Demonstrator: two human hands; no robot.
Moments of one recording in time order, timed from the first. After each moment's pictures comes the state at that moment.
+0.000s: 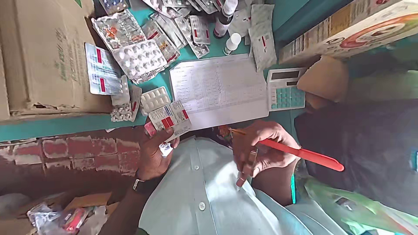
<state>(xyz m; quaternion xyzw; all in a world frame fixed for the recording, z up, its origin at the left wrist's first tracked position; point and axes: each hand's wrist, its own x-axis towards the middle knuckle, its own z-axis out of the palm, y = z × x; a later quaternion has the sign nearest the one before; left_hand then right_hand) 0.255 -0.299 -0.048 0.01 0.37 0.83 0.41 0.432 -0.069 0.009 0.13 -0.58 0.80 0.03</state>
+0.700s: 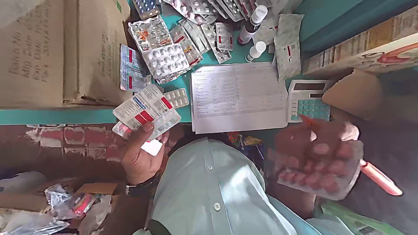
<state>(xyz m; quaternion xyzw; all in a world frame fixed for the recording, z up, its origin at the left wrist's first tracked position) 0.223 -0.320 -0.007 0.09 0.38 0.89 0.25 0.437 -0.063 0.018 0.10 -0.51 0.82 0.23</state>
